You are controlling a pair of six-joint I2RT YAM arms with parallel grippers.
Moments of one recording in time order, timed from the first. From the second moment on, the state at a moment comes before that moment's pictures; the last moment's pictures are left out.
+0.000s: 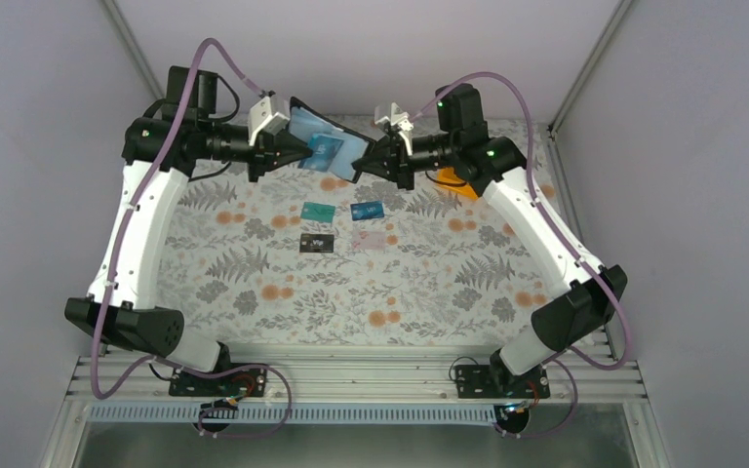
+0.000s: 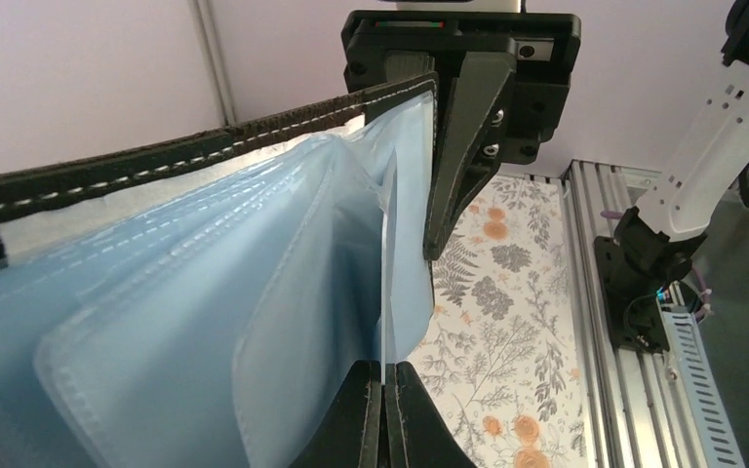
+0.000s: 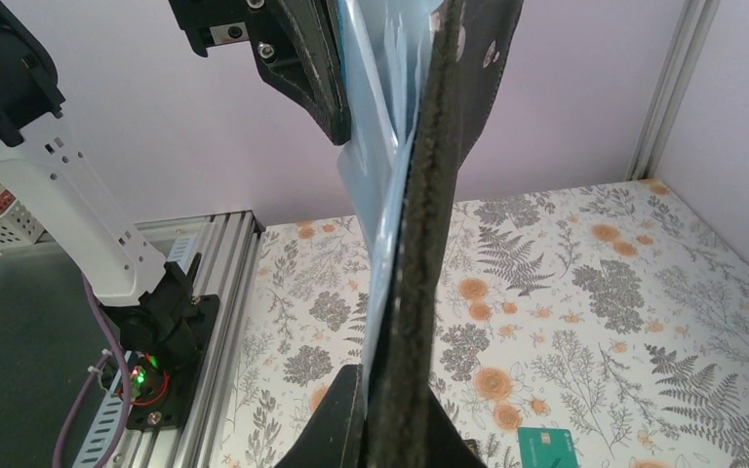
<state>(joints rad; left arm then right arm) -0.19 1.49 1.86 -1.13 1.05 0.65 0.49 1.57 1.70 -0.63 -0.99 -0.34</state>
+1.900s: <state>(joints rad) -0.17 1.58 1.90 -1.18 1.22 0.64 0.51 1.61 1.69 -0.46 -1.06 -0.23</state>
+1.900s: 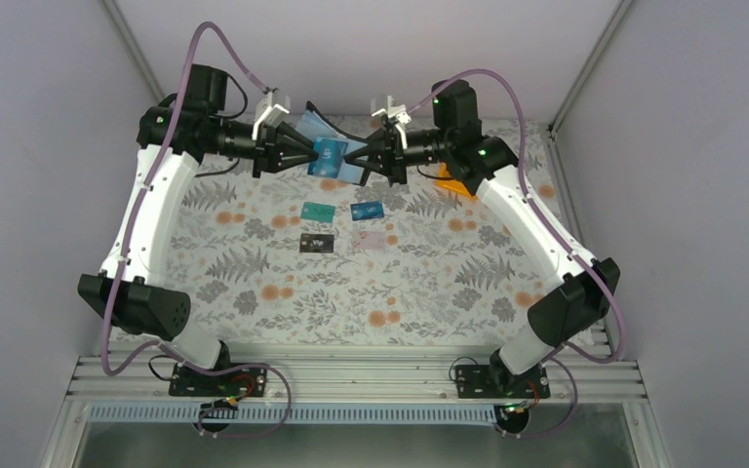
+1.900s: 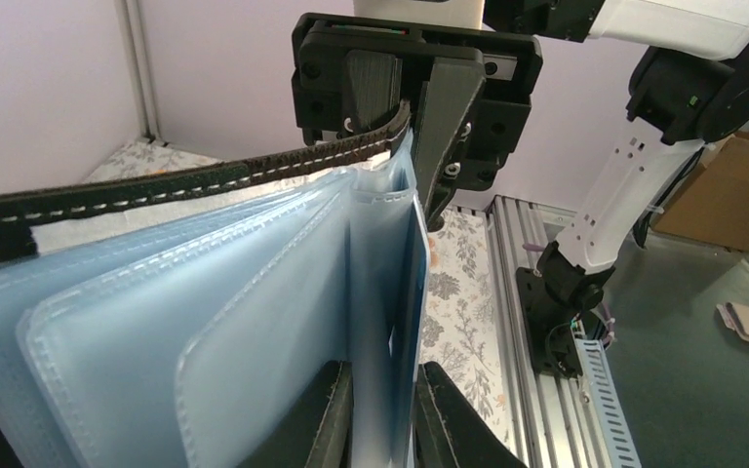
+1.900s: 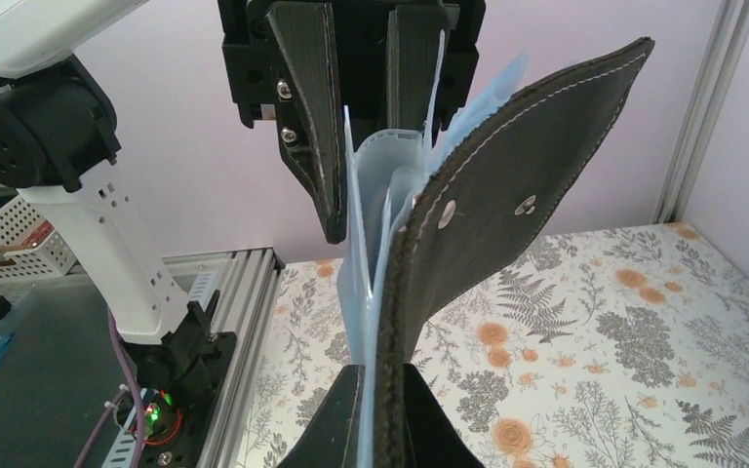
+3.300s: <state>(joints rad) -0.48 2.31 2.37 -1.27 0.31 0.76 0.23 1.55 1.60 -0.45 -0.32 0.07</state>
